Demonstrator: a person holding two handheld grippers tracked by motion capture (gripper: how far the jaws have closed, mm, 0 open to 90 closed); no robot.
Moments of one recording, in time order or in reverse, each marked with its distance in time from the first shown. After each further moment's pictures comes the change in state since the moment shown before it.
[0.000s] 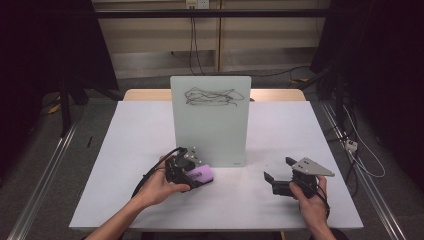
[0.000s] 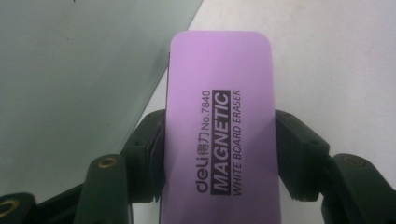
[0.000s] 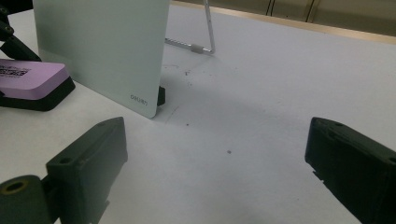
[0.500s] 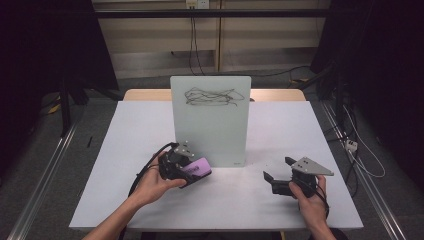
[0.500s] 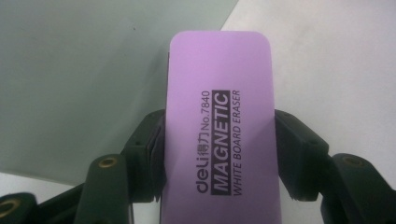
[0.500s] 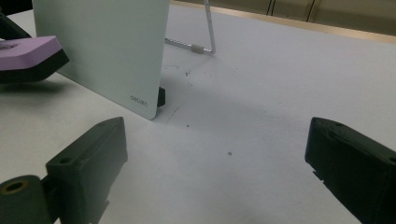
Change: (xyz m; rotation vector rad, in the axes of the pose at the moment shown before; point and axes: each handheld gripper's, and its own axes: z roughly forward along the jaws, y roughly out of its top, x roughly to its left) left arm 0.007 -0.005 -0.019 -0.110 0.013 -0.069; right arm 0.000 0.001 0.002 0.001 0.005 0.001
